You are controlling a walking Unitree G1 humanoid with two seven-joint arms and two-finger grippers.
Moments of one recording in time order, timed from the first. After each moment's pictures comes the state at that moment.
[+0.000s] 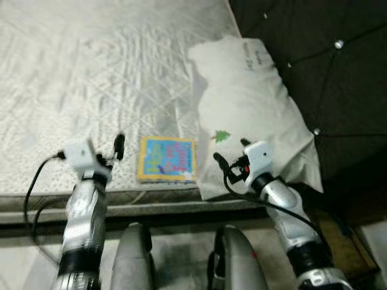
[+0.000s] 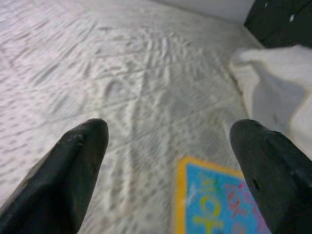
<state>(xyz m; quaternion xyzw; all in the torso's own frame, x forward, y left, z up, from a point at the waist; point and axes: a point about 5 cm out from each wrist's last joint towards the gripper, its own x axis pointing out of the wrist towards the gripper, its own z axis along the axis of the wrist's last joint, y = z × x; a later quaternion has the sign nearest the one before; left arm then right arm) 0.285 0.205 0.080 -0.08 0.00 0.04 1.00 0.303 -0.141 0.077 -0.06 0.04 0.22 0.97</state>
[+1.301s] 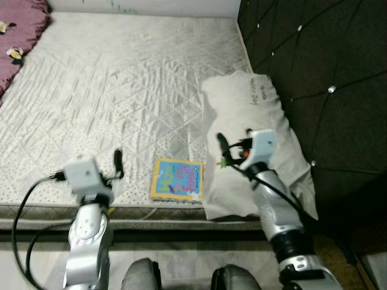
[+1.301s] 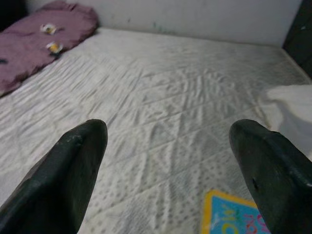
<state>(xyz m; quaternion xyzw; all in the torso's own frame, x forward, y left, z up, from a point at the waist) 0.247 0.181 0.101 -0.02 0.00 0.10 0.99 0.321 -0.122 0.095 0.04 -0.01 0.14 0.99</state>
